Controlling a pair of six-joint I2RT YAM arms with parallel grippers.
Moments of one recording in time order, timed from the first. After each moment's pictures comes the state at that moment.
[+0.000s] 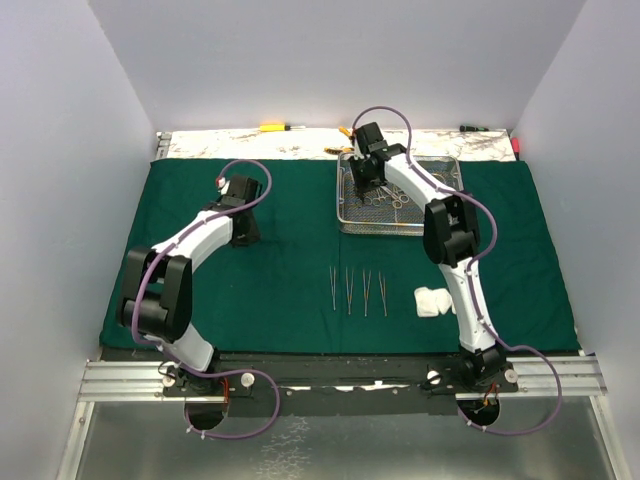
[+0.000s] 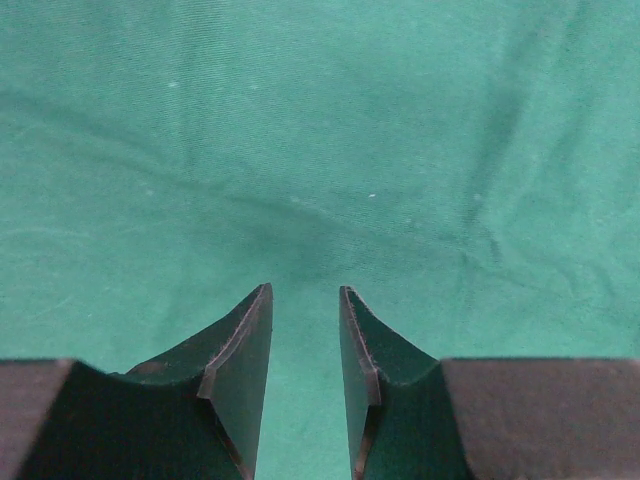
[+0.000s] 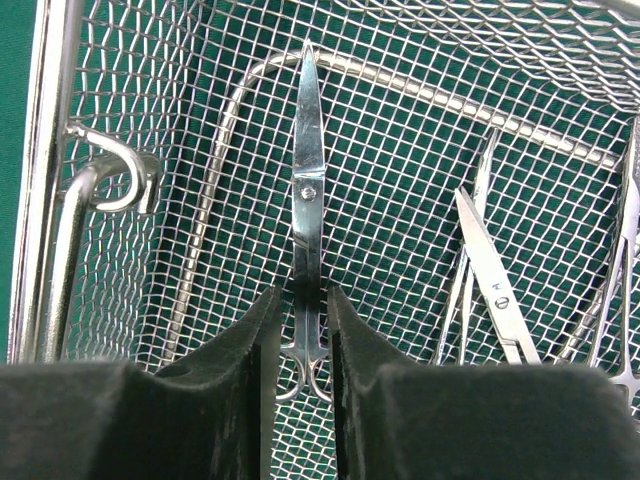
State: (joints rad) left arm -0.26 1.62 1.04 -0.49 -0.21 -0.49; right arm 0.43 2.46 2.16 -0.69 0.01 0.12
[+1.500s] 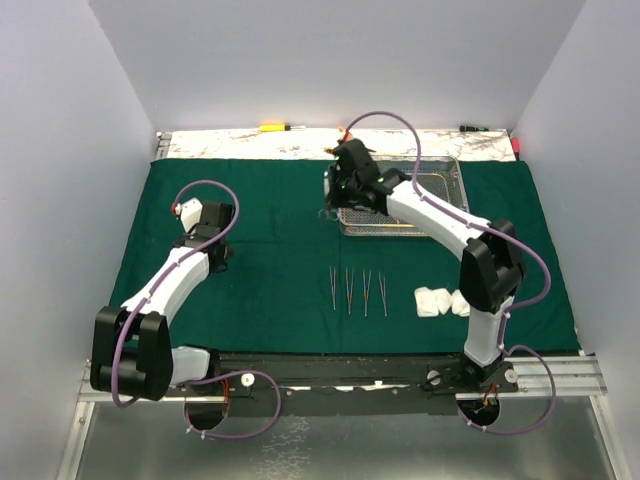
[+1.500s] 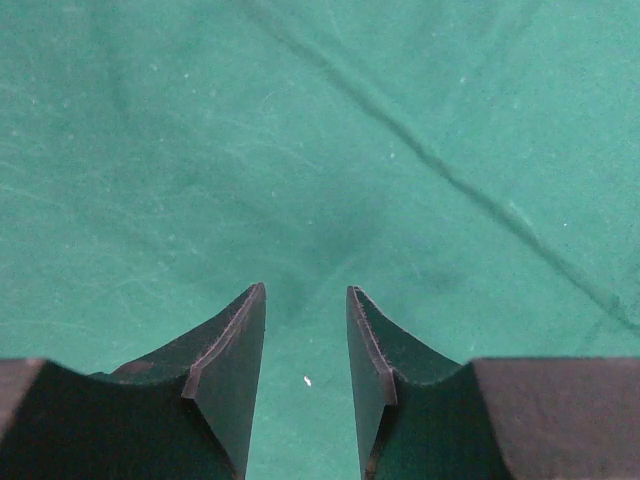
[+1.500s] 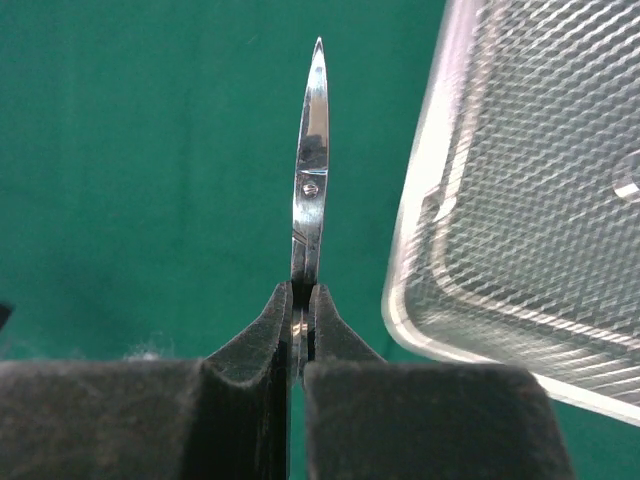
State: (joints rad) left arm -0.17 1.28 0.77 -0.50 -0.46 -0.68; right arm 0.63 1.93 1.66 -0.48 0.11 0.50
